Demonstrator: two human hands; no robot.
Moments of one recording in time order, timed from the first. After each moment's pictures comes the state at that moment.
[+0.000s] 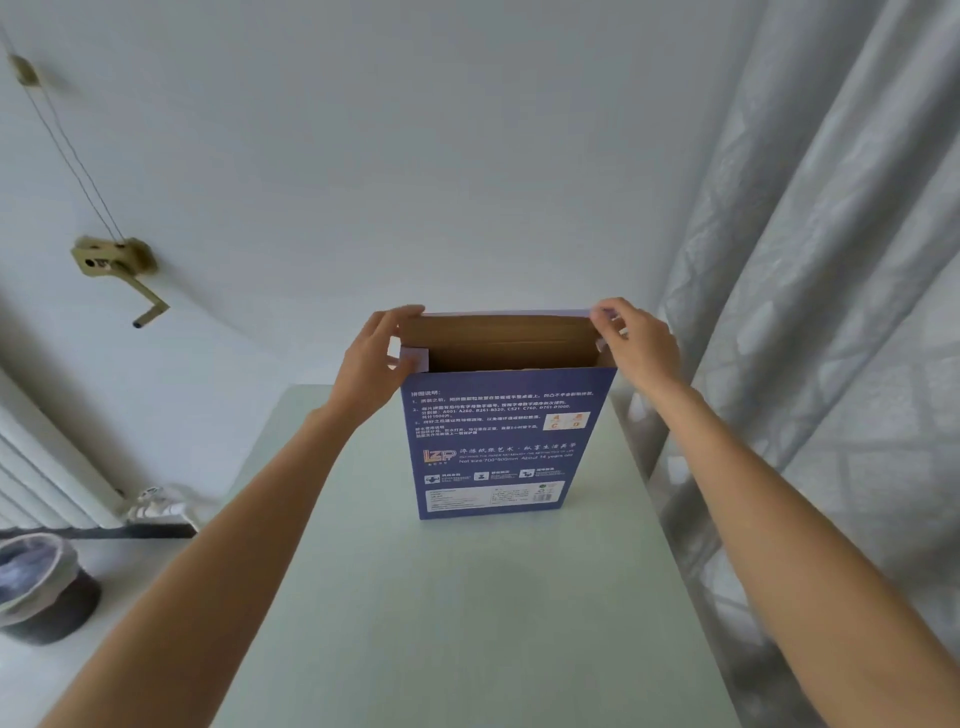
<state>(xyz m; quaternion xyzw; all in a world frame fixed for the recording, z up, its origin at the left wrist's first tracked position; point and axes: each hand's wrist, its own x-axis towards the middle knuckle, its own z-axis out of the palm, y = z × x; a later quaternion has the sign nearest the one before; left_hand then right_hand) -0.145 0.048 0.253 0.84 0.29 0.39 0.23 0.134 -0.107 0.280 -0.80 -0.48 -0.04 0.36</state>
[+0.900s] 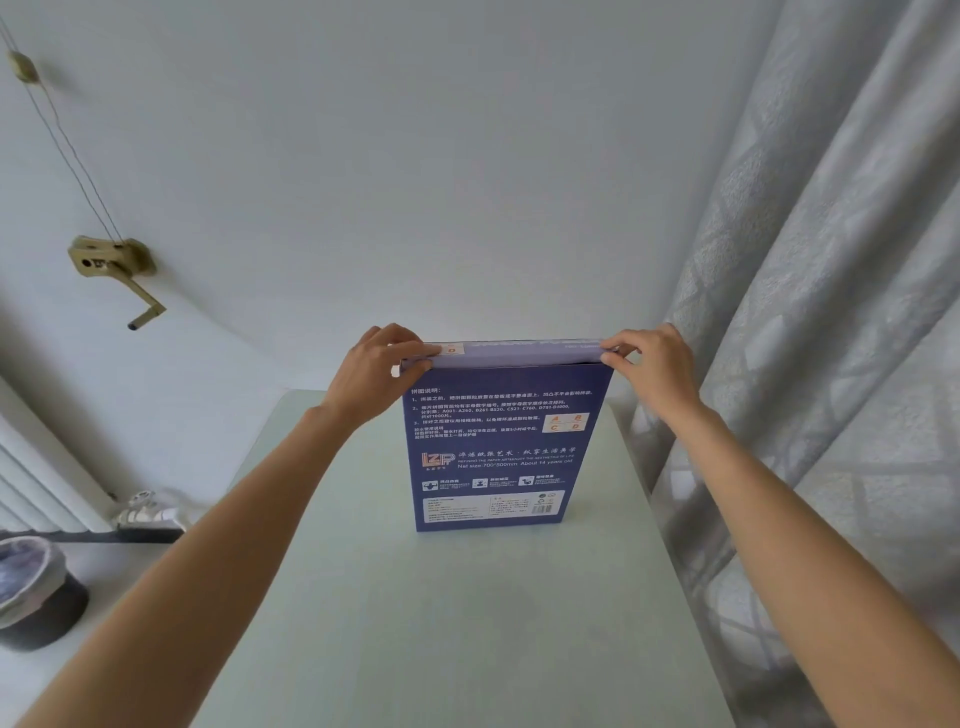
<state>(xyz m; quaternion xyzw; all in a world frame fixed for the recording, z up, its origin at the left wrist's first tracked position) -0.142 0.066 0.248 0.90 0.25 0.35 0.06 0.158 -0.107 0.262 -0.78 -0.52 -0.12 0.32</state>
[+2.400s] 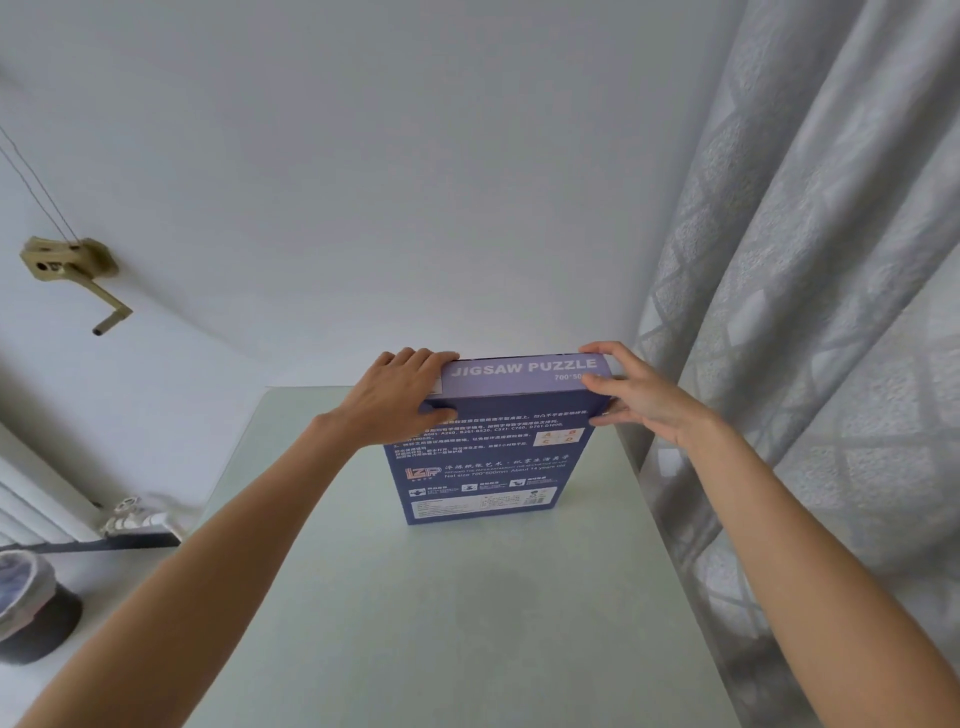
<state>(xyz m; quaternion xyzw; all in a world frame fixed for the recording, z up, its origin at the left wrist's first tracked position) -0.117 0.033 0.248 0.97 0.22 0.11 -0.02 0.136 -0.143 0.258 -0.68 -0.39 0.41 0.47</state>
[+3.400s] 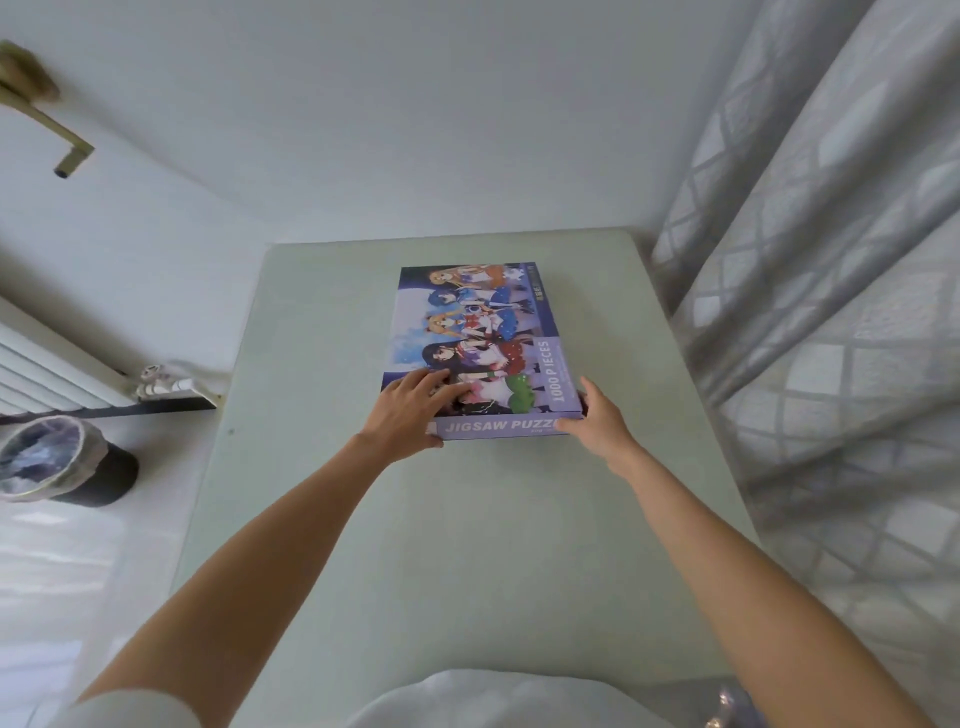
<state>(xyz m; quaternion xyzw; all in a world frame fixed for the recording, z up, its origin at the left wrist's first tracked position) -0.209 -0.016 0.070 0.97 0.24 -0.08 0.03 0.004 -0.177 0.055 -0.81 -0.29 0.36 0.35</state>
